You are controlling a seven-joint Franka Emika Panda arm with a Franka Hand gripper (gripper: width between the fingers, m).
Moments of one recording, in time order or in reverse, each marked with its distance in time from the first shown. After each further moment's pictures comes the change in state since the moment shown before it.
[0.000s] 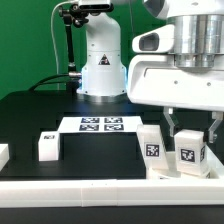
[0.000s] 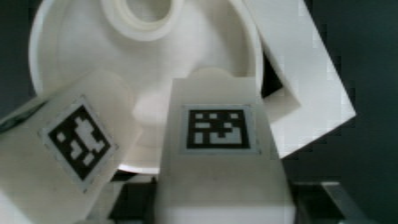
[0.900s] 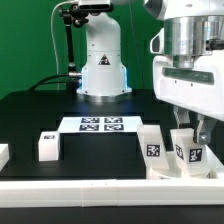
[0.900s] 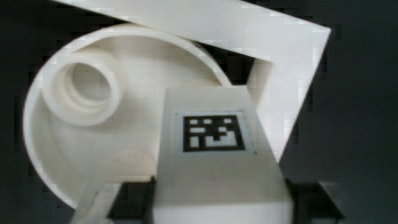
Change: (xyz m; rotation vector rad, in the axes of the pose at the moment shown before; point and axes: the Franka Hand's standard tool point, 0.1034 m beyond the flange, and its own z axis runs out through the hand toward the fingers) arm -0.004 0.000 0.001 0.014 -0.022 0.752
